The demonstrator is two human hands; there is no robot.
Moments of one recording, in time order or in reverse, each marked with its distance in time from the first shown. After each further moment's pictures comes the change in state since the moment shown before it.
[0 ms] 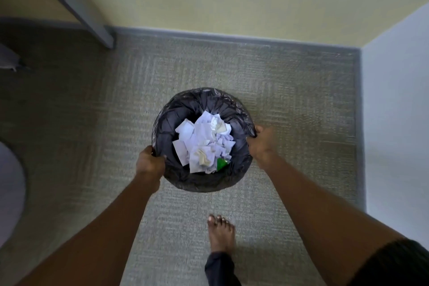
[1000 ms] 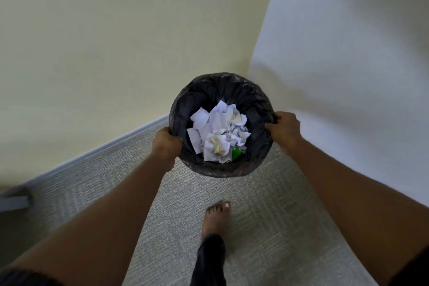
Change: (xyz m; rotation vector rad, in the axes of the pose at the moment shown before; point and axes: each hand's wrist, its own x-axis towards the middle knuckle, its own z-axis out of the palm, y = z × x) left_hand -0.077 0.355 0.308 0.427 -0.430 0.455; right_hand 0.127 -0.017 -0.364 0.226 0.444 0.091
